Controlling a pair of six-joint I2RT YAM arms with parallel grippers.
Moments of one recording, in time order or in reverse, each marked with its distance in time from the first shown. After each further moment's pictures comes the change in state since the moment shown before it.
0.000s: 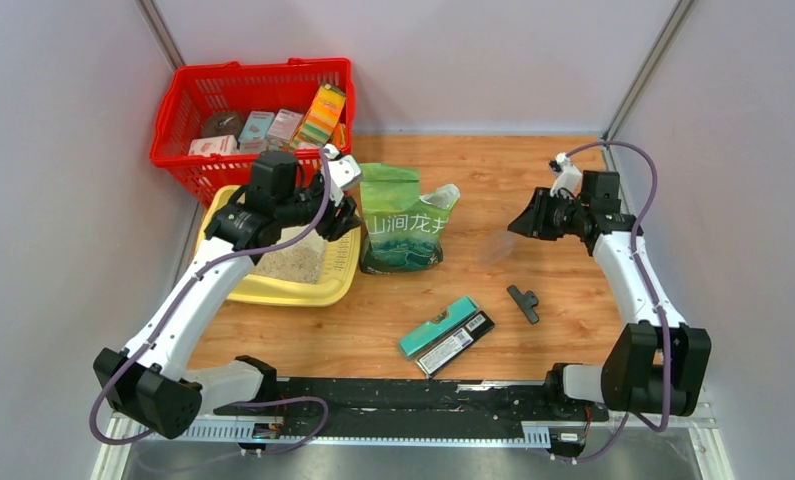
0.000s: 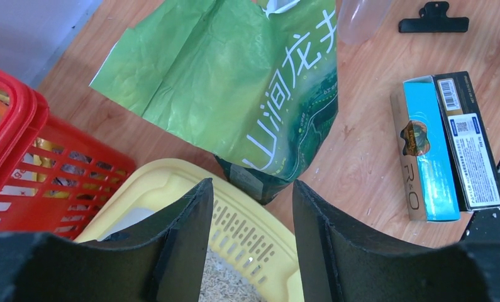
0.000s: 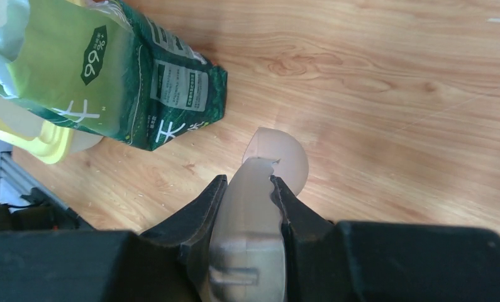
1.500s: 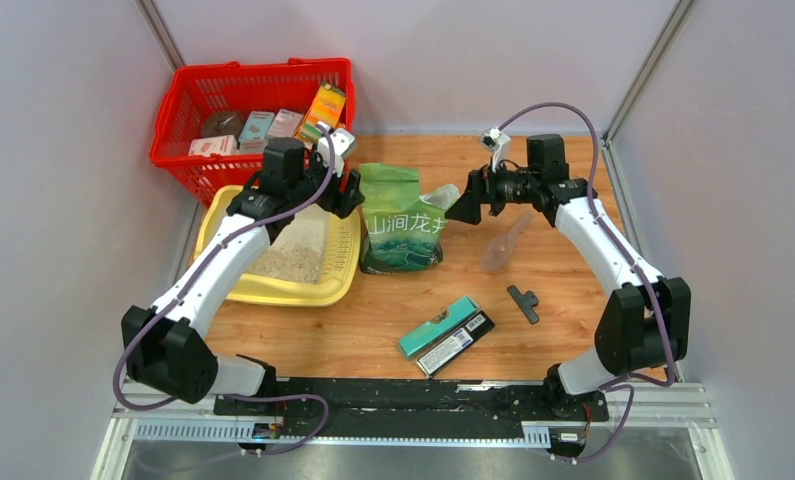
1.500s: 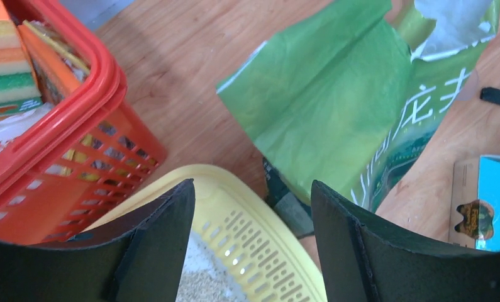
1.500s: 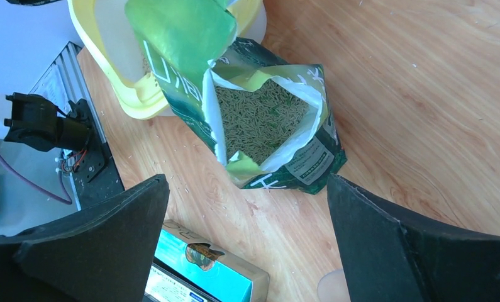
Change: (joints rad) left arm 0.062 0.141 -0.022 0.217 -0.148 -0.180; right arm 0.270 0.201 0.245 0.099 -0.270 -0.150
